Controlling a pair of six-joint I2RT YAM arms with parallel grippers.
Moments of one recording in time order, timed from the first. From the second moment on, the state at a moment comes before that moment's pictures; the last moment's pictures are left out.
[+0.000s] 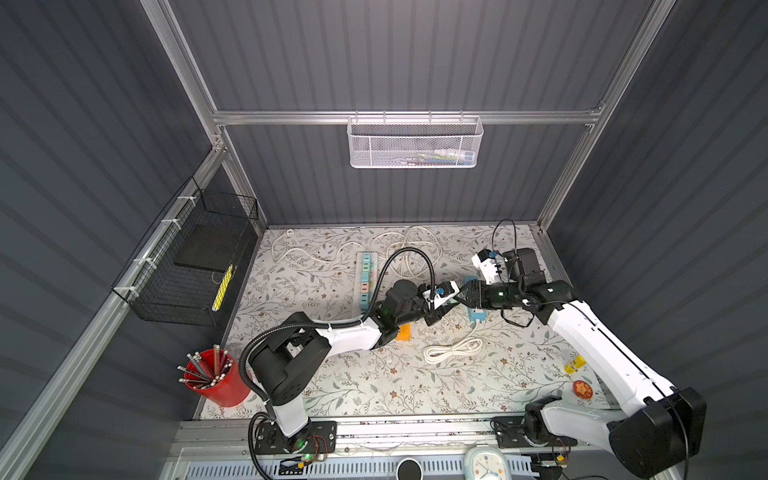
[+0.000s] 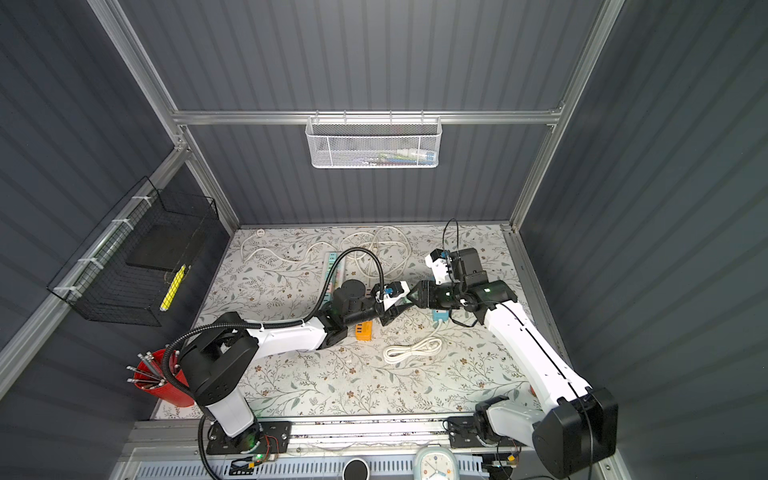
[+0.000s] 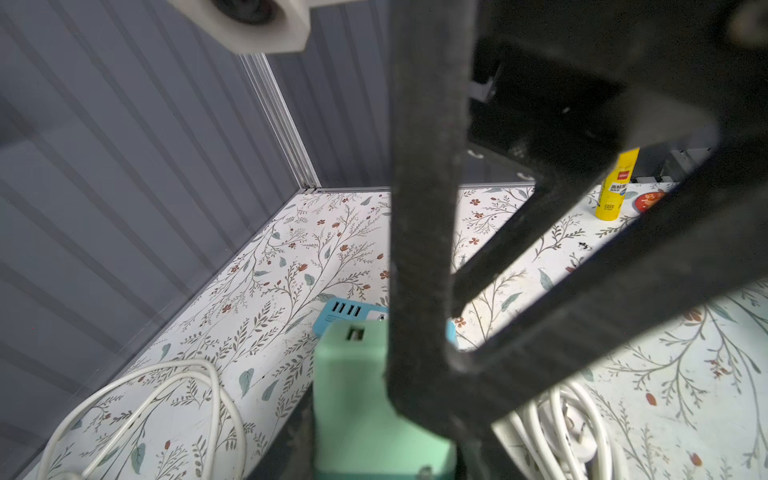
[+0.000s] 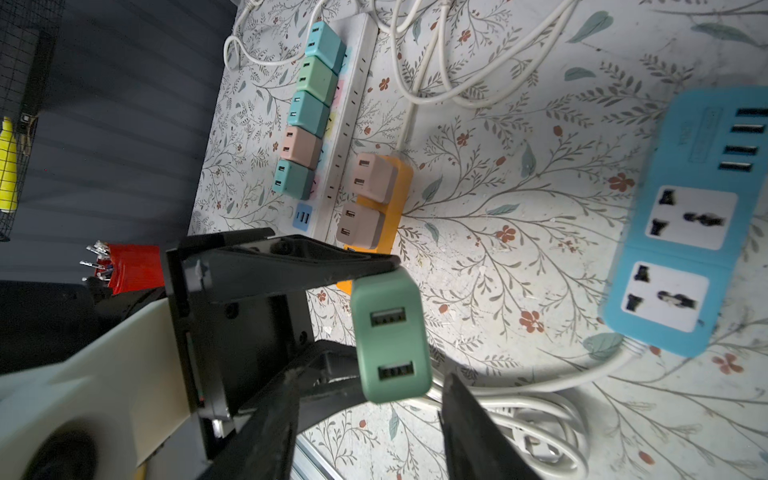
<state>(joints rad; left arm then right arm) -0.90 1.75 0.94 0.62 0.30 0.33 0.31 1.21 1.05 -0.70 -0.50 0.35</state>
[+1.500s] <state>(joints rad) -0.91 1.55 0.84 0.58 0.17 0.14 0.31 1.30 1.09 -0.64 -0.35 0.31</state>
